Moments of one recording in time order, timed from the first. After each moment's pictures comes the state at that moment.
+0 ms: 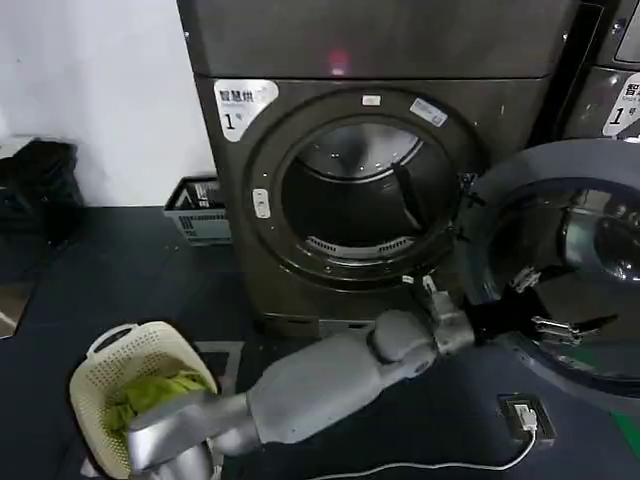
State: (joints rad) left arm 0.21 -1.54 0.70 -1.31 -0.77 -0.34 0.33; right arm -1.64 1.10 2.23 1.94 0.47 -0.14 -0.18
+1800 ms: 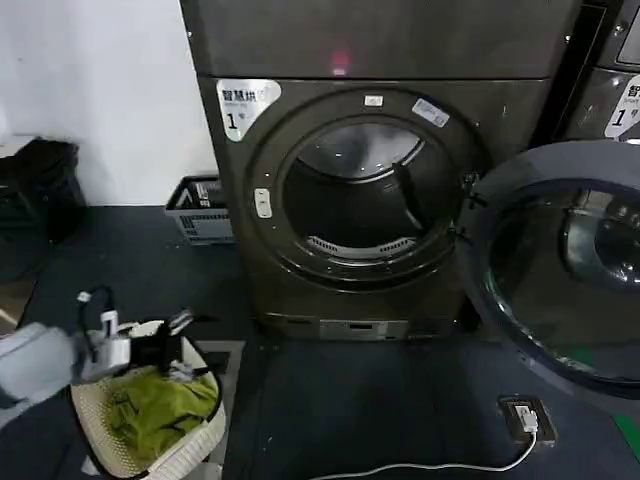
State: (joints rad) left arm 0.59 -0.17 0.23 -1.92 -0.31 0.07 0.59; right arm -1.53 1.04 2.17 1.97 0.45 -0.13 -0.19
